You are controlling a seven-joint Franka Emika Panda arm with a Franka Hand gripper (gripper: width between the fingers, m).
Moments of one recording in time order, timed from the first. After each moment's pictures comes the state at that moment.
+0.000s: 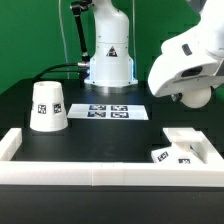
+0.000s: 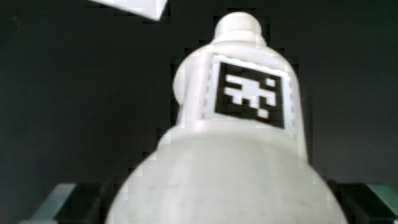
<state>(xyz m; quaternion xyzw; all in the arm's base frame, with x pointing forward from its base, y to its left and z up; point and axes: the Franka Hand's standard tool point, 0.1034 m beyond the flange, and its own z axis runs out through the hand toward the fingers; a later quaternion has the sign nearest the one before) 0.515 0.142 0.096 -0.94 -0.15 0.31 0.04</state>
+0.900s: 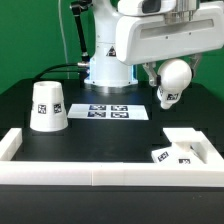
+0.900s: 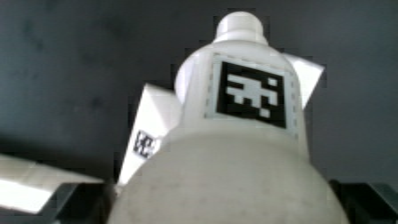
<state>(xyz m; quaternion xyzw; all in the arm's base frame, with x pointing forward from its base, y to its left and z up) 0.556 0.082 0.141 -0.98 -0.19 -0.04 0.05</state>
